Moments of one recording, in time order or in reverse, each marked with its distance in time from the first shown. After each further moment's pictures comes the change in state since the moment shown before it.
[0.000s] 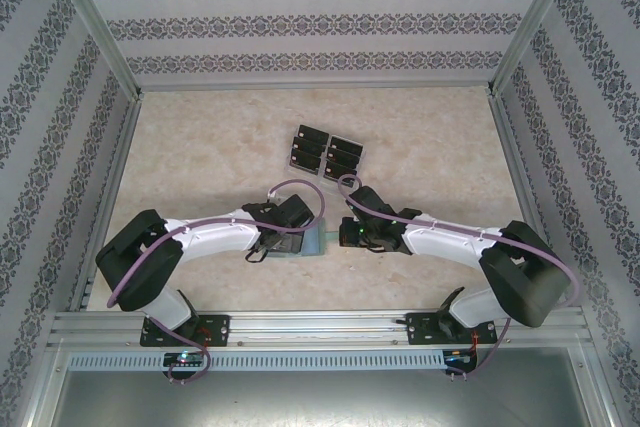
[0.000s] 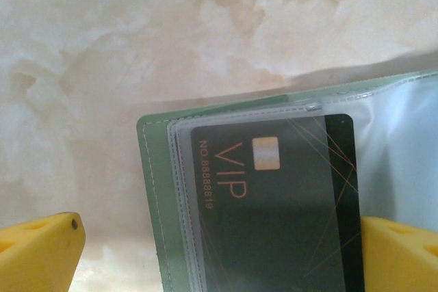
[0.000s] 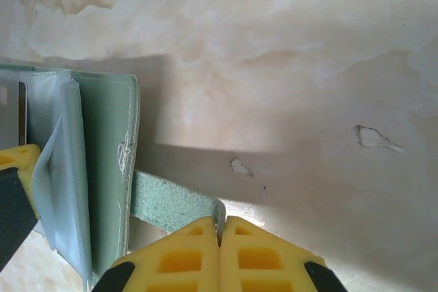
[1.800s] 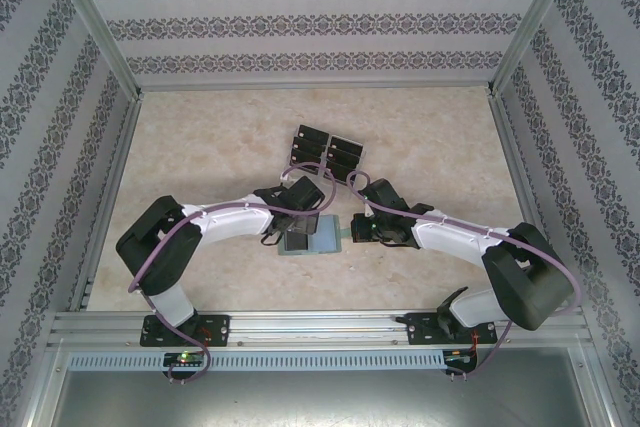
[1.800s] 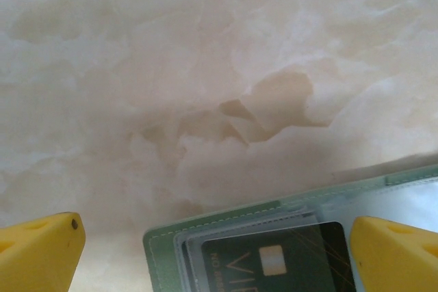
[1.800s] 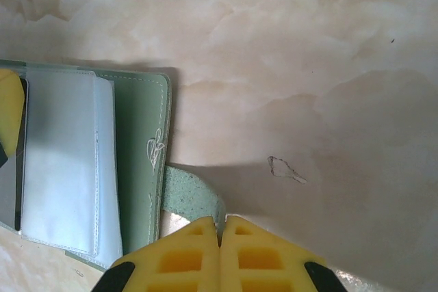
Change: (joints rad) left arm 0.048 0.129 0.149 0.093 0.030 0.039; right arm -0.131 -0.019 -0.023 -0.019 -0.061 -0.209
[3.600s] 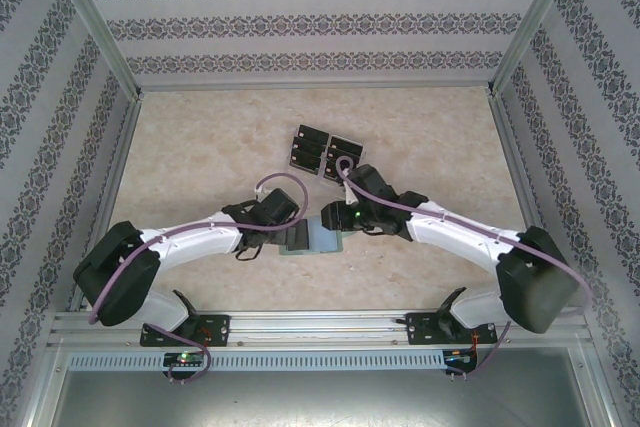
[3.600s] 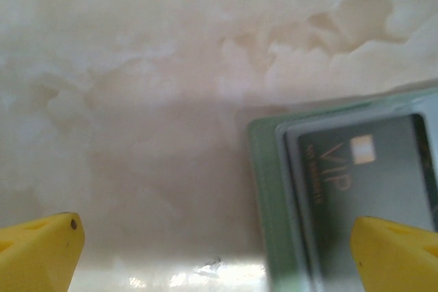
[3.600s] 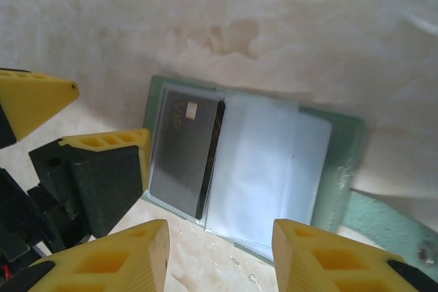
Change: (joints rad) left arm 0.024 -0.259 -0.246 0.014 0.042 -0.053; right arm 0.118 0.001 0.193 -0.074 -0.083 0.076
